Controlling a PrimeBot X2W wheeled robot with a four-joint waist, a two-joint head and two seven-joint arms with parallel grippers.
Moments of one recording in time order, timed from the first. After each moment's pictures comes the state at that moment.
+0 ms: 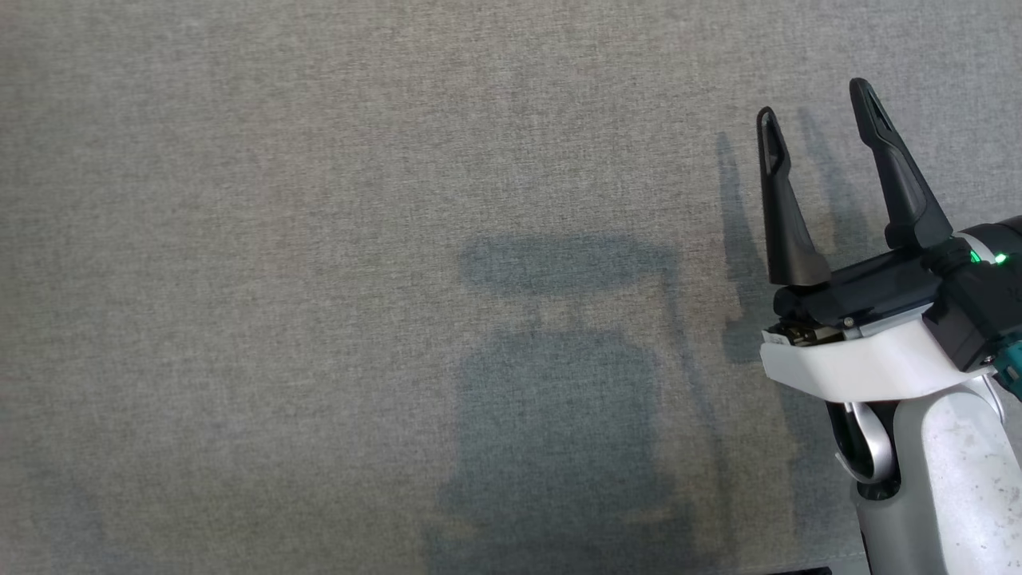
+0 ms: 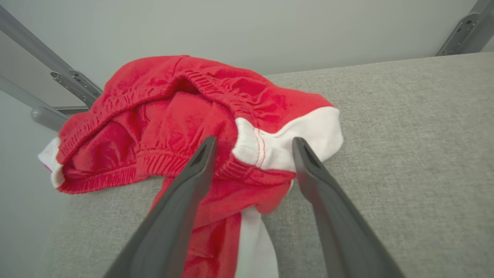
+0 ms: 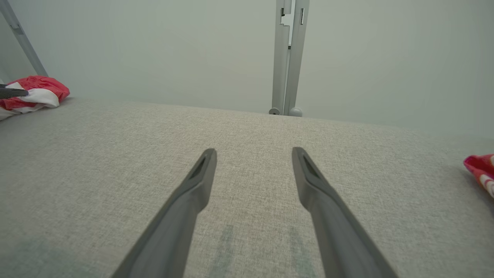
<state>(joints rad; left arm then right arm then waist) -1.05 0.65 -0.29 0.72 -0.60 -0.13 0.08 -0.29 -0.07 0.10 -0.30 0.02 0.13 -0.11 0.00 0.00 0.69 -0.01</state>
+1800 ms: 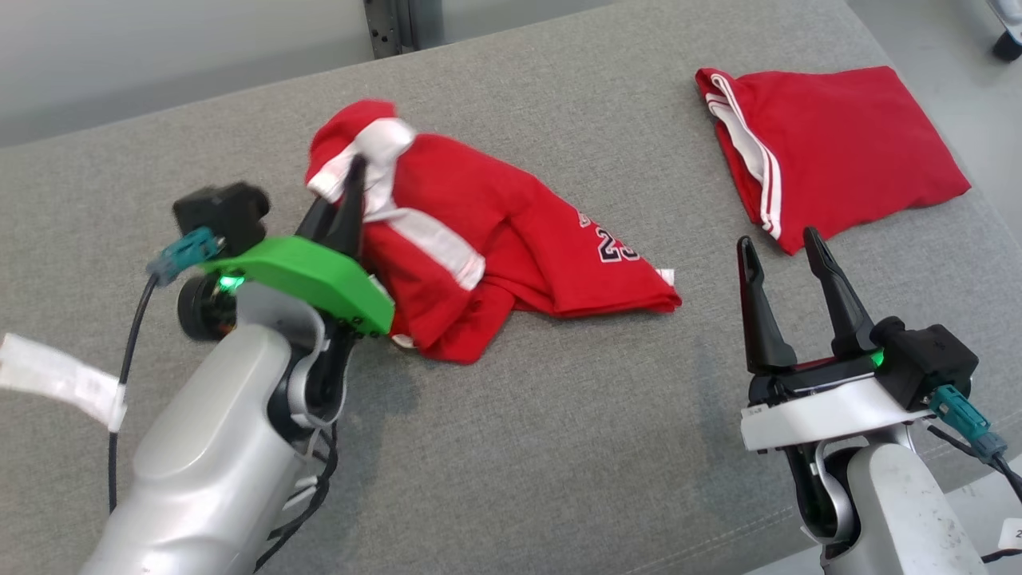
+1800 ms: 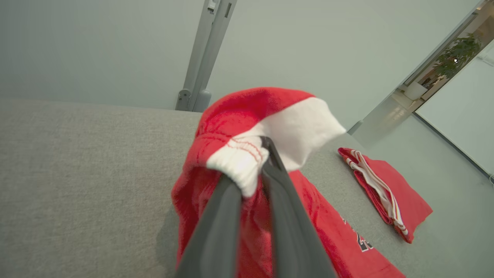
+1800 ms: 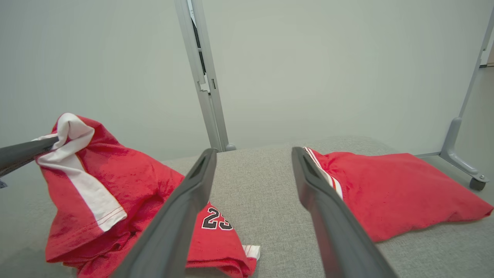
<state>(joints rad) -0.68 0.28 -0.66 0.37 -0.99 0.17 -0.14 -0.17 -0.05 0.09 0.03 0.21 0.13 -0.26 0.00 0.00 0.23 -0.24</state>
